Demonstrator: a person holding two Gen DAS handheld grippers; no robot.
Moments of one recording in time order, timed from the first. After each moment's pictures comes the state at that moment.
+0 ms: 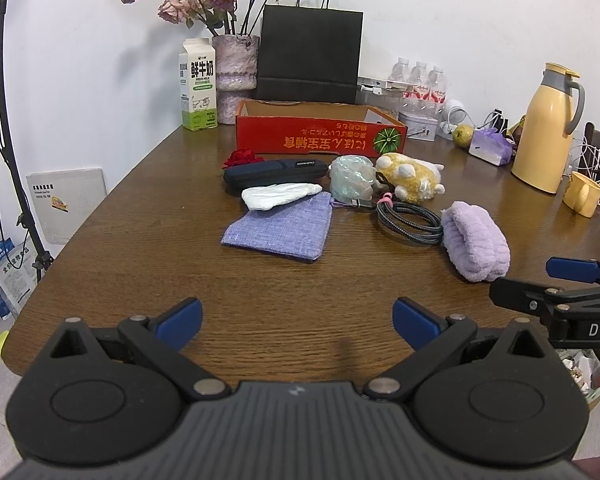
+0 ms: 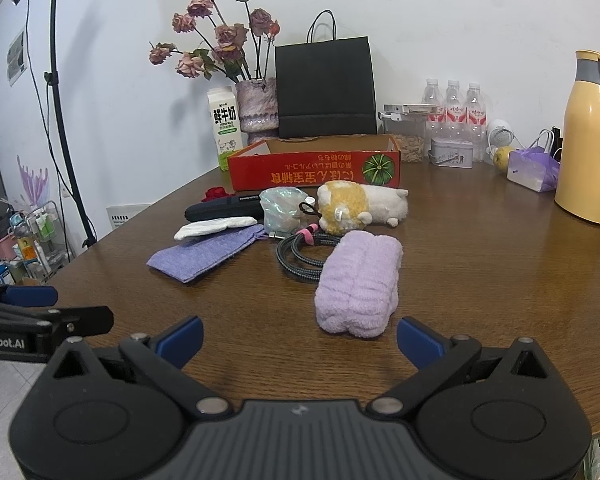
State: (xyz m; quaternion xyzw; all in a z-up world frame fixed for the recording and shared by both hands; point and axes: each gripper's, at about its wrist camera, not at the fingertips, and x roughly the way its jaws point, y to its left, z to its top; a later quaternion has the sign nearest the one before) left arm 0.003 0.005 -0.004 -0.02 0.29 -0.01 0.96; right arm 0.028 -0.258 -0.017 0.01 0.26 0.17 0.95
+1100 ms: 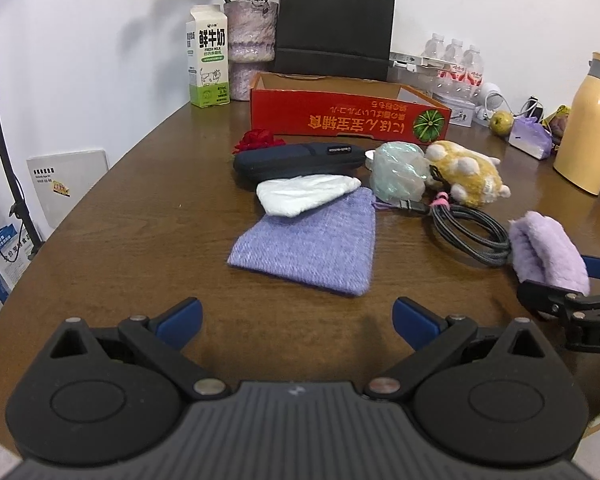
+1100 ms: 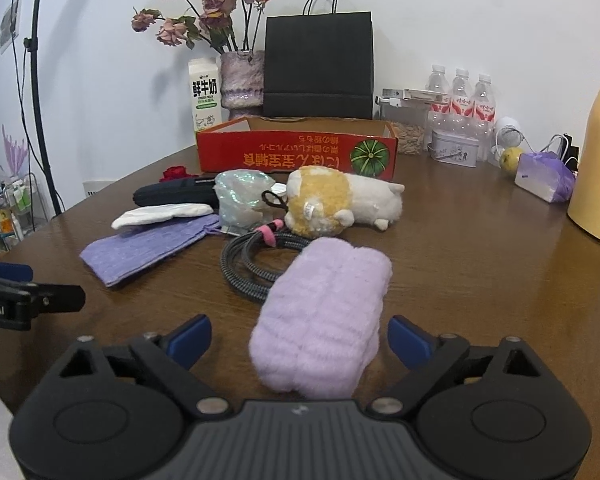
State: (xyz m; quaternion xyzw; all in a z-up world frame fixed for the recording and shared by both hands) left arm 0.097 0.018 -0.032 -0.02 0.32 0.01 0.95; right arm 0.113 -0.254 -0.045 -0.04 0.28 0.16 0.95
